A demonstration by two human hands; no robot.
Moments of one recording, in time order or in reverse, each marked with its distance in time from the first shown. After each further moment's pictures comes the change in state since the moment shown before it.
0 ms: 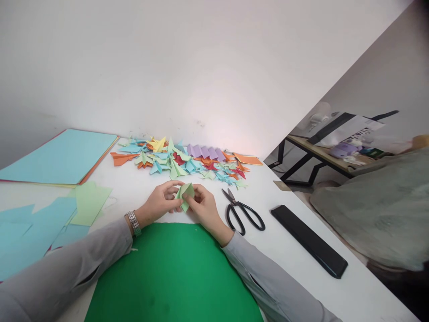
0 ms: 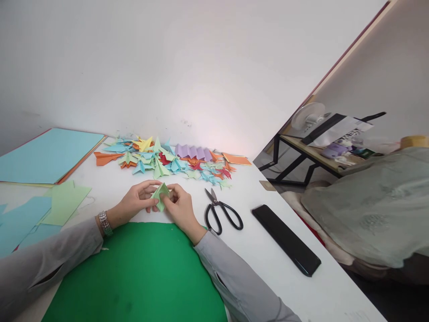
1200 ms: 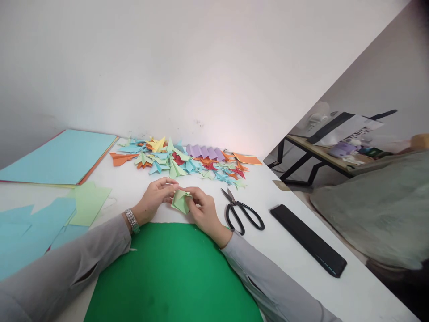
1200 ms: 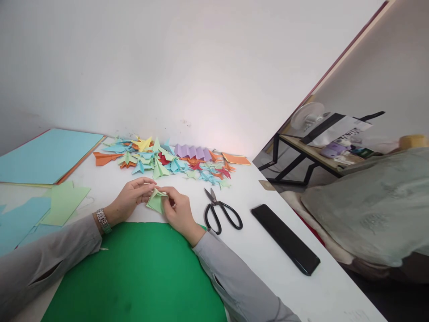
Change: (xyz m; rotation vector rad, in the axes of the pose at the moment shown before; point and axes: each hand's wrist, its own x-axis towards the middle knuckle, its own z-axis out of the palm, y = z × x) left_hand 0.006 0.004 -0.002 -0.249 0.182 -0.084; right_hand -0.010 -0.004 -0.002 -0.201 -0.020 -0.270
